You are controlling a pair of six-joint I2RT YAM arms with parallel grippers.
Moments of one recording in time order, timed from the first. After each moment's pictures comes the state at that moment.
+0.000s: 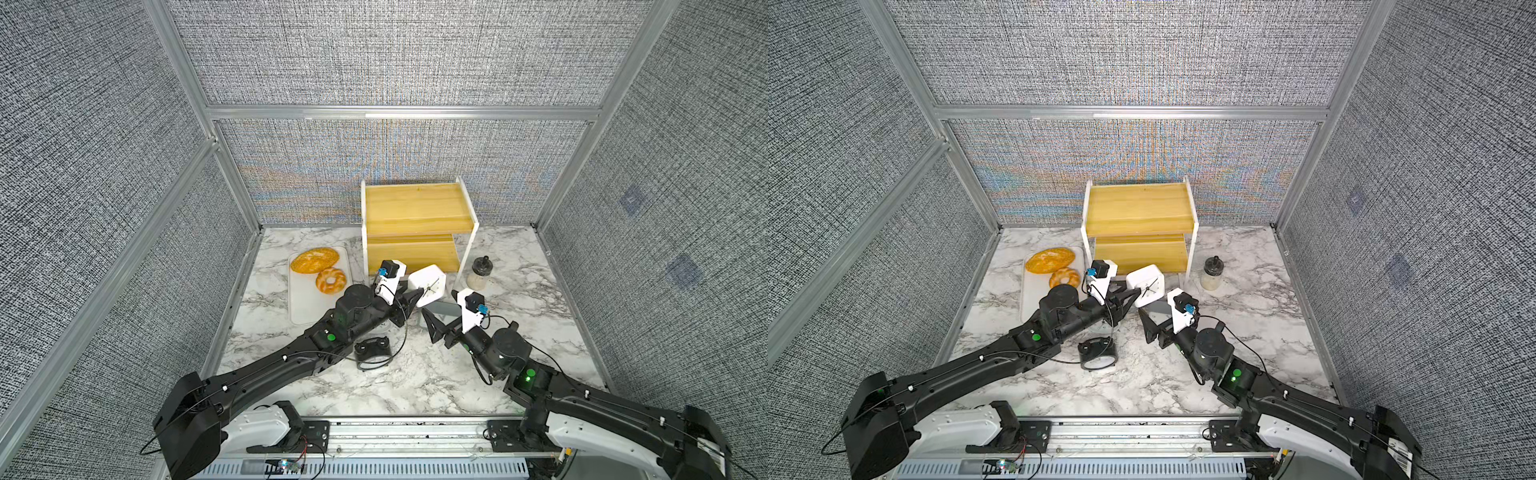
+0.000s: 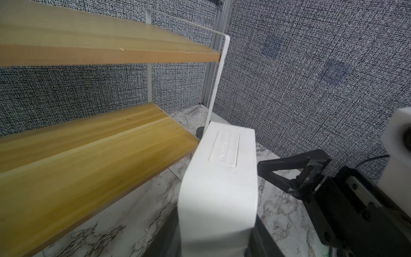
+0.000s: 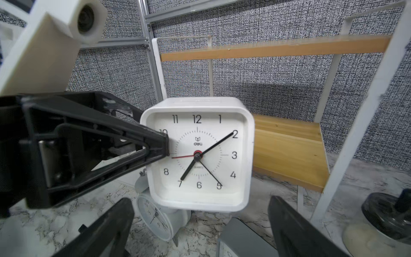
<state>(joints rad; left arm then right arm) -0.90 1.20 0.78 0.28 0.05 -0.24 0.97 0.85 0.42 0.43 0.39 0.10</state>
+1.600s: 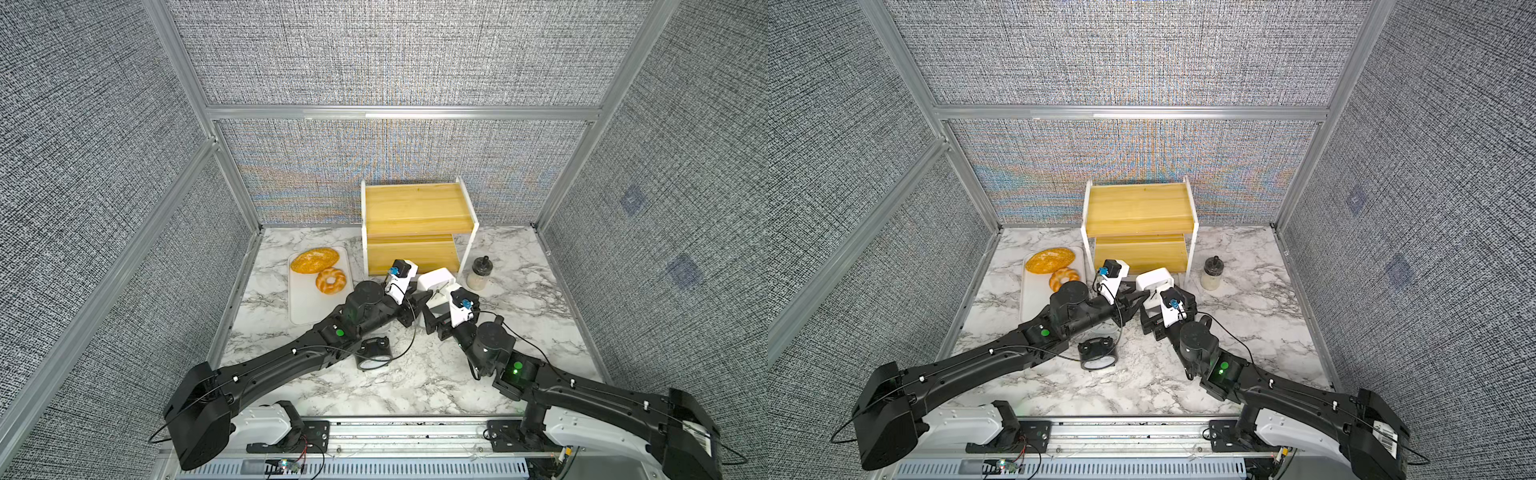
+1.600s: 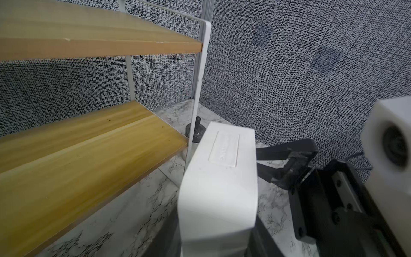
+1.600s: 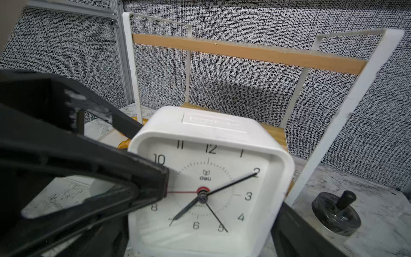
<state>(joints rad) -0.93 1.26 0.84 0.24 0.10 -0.21 1.00 0.98 0.50 0.42 0.57 -0.04</state>
